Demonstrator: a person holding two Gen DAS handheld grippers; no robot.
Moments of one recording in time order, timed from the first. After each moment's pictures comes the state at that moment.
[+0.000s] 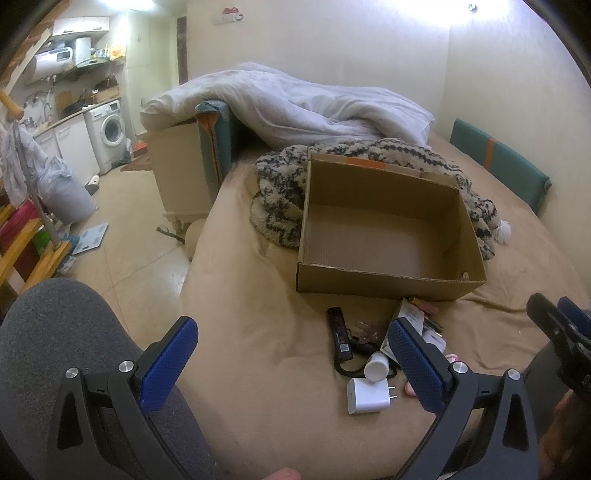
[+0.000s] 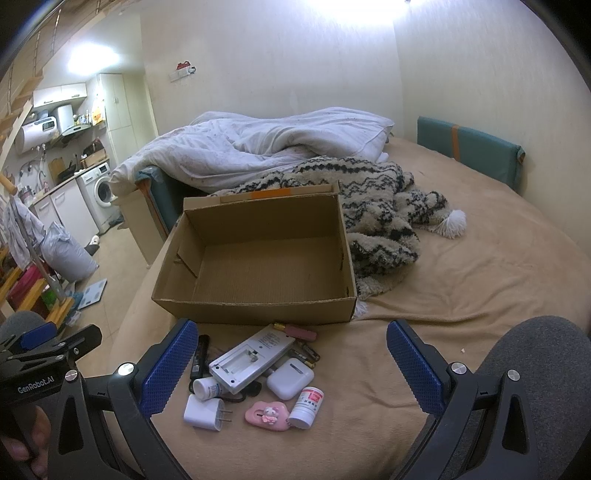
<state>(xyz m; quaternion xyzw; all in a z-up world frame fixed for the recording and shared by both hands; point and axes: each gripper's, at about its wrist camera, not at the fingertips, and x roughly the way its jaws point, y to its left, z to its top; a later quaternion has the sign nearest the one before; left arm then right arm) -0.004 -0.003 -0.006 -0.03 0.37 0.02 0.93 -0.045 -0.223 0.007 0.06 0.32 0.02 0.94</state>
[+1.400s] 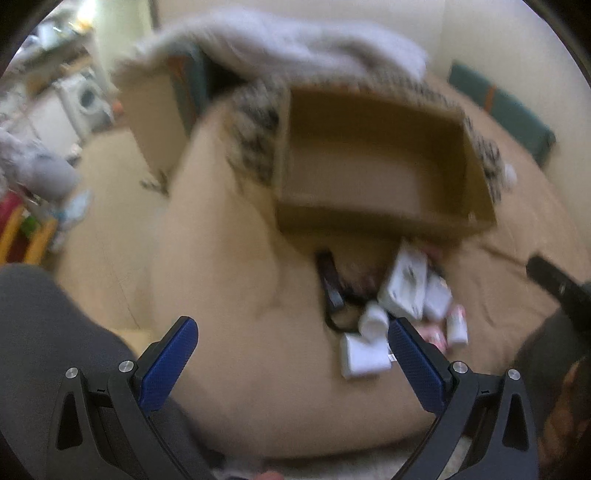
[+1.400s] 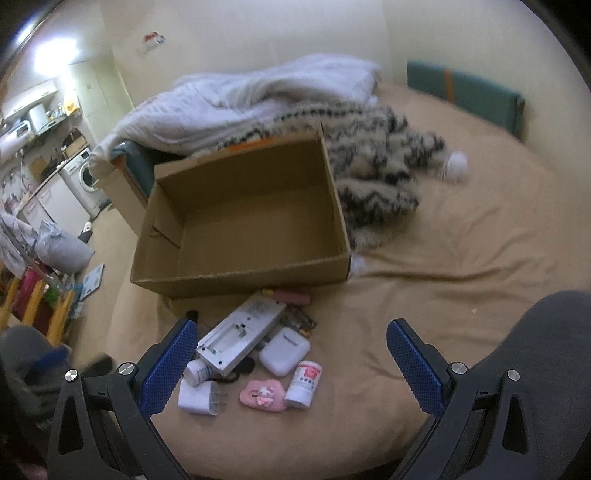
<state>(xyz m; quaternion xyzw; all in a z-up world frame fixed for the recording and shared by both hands) 0.033 -0.023 -0.053 -0.01 0.51 -0.01 0.86 -0.006 -0.242 -0.023 0.12 0.44 0.01 0.89</state>
